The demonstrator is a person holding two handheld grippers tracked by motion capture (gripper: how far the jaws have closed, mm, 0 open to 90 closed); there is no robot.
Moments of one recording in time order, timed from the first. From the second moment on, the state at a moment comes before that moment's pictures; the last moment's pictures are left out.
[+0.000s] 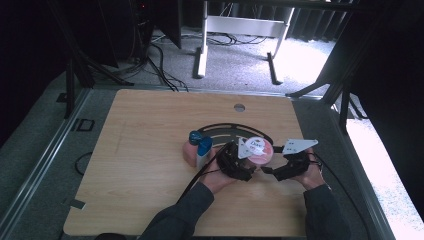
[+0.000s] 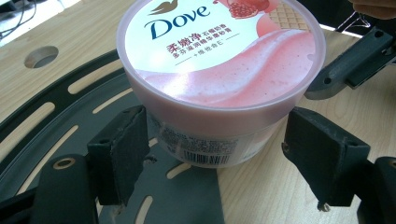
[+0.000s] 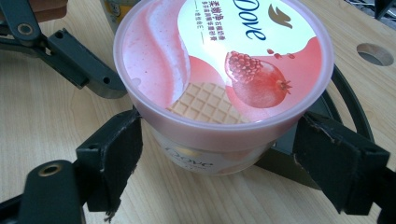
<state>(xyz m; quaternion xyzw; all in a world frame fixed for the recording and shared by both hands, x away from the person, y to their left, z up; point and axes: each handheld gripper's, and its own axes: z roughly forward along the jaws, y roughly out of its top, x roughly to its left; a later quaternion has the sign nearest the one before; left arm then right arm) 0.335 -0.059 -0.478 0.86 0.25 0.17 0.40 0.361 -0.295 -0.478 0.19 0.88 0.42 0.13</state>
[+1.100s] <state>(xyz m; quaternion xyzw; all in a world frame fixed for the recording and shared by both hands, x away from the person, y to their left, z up) 0.352 -0.068 -0.475 0.86 0.27 0.18 0.40 0.379 -0.299 -0.475 0.21 0.88 0.42 0.12</state>
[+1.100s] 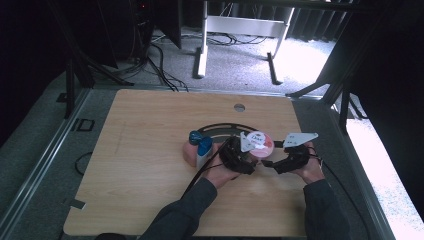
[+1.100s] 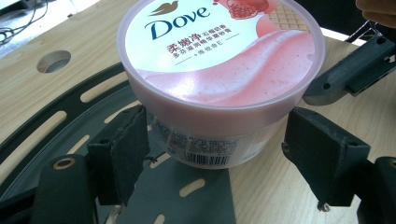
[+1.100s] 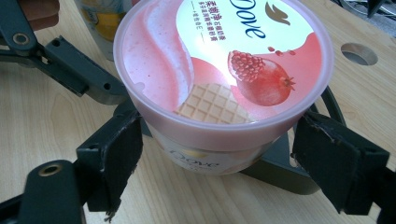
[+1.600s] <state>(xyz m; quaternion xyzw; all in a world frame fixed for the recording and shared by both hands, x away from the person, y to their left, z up) 0.360 -0.070 -0.477 0.85 0.28 0.18 0.40 0.390 -0.300 -0.475 0.21 0.88 0.41 0.12</state>
